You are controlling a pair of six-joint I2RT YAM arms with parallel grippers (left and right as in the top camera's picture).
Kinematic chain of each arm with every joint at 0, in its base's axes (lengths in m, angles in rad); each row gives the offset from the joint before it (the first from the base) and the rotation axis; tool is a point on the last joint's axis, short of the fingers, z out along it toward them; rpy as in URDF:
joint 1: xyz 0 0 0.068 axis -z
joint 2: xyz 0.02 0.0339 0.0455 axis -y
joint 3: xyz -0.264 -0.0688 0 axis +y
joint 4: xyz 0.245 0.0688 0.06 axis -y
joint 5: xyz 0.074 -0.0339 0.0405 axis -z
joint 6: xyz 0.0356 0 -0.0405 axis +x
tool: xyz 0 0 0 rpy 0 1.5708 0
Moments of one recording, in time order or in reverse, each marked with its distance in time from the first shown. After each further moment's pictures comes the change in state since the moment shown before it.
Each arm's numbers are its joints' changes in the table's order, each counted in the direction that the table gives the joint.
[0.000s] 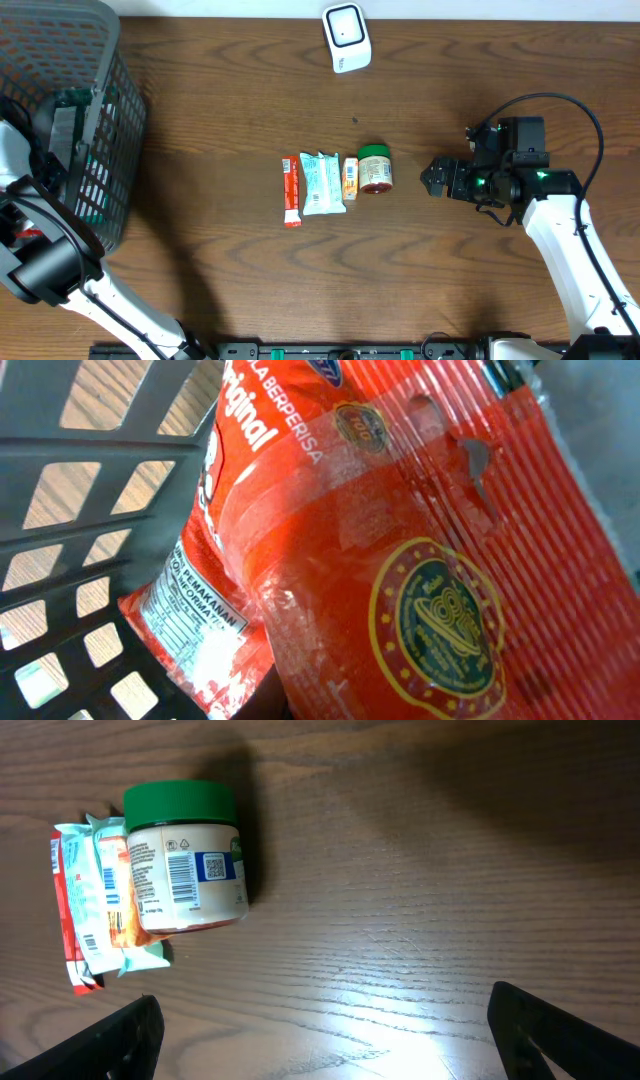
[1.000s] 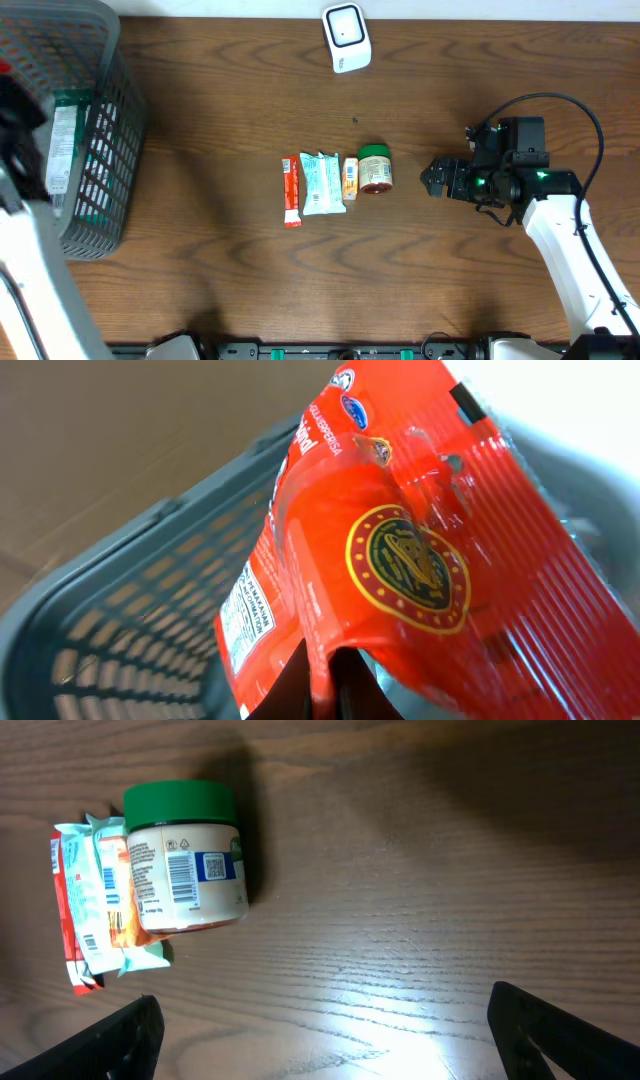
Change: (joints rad) left arm 0.293 0.810 -0.019 0.085 0.034 -0.094; right arm 0.000 0.000 0.000 0.000 0.000 0.000
